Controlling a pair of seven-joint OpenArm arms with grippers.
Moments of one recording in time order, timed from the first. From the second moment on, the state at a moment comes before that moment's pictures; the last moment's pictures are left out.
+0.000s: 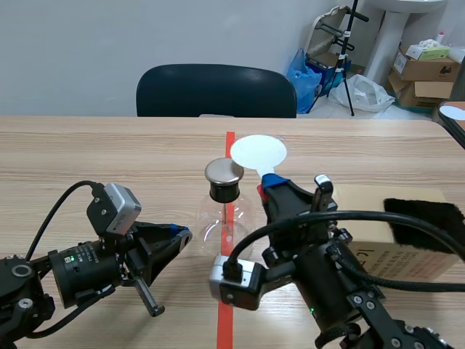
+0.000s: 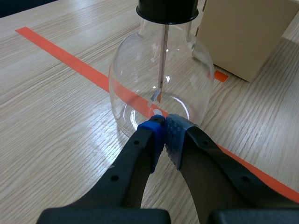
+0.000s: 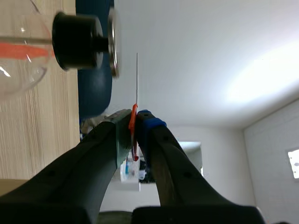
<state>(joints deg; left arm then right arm) -0.6 -27.6 33.0 63.5 -7.7 -28.4 -31.2 -18.2 19.5 -32.3 87.9 -88.4 -31.0 -7.3</state>
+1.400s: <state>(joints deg) -0.6 -27.6 33.0 63.5 -7.7 -28.4 -31.2 -18.2 19.5 -32.3 87.9 -88.4 -31.0 1.9</state>
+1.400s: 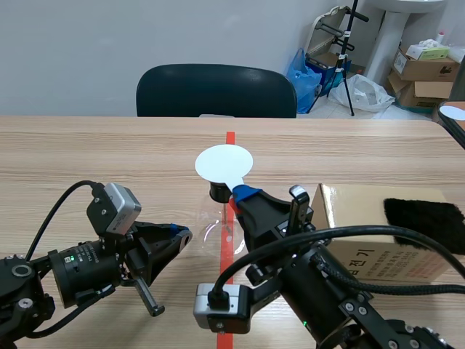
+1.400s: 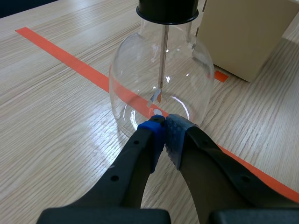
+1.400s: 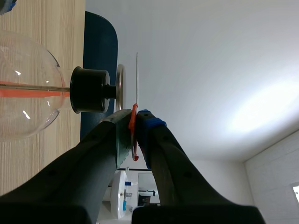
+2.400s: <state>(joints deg) -0.6 -27.6 33.0 63.5 -7.7 -28.4 -31.2 -18.2 19.5 -32.3 87.9 -88.4 -31.0 -17.8</state>
